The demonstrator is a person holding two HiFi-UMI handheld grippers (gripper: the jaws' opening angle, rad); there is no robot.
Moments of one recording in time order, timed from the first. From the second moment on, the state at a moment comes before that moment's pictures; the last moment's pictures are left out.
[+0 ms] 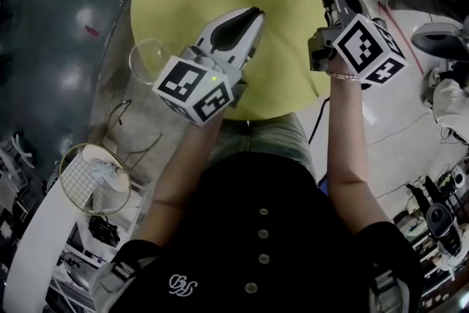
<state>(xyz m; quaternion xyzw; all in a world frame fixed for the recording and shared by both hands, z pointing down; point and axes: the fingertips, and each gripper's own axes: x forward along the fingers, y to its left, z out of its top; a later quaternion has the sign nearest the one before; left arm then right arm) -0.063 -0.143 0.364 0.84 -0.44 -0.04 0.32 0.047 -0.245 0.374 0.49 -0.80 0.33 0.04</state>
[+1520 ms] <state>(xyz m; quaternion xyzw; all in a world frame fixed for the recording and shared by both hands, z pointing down) -0.057 -0.058 0.306 0.92 -0.29 -0.05 0.27 0.002 -0.066 0.307 0.41 -0.86 0.28 0.06</state>
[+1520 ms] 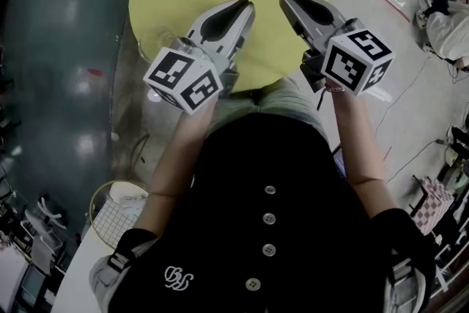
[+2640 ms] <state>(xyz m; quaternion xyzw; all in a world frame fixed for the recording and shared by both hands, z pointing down) -0.012 -0.043 0.301 0.91 -0.31 -0.03 0.27 0.027 -0.039 0.299 0.29 -0.91 0.26 0.13</state>
